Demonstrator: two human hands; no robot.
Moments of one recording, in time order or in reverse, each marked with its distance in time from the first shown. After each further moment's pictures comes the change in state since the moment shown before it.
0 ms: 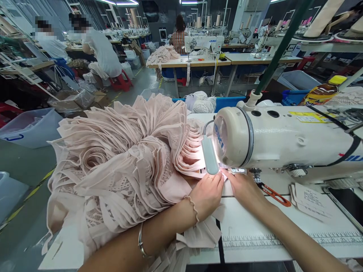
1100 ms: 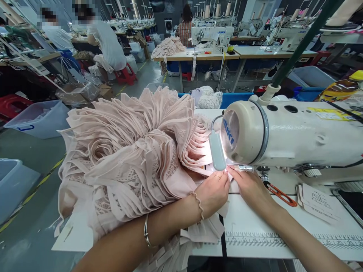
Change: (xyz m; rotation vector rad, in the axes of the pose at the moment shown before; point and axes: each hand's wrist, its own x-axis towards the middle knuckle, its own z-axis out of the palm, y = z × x) left_hand 0.001 0.007 0.001 0.152 0.025 0.077; right_hand -0.010 0.005 0.007 0.014 0.305 -0.168
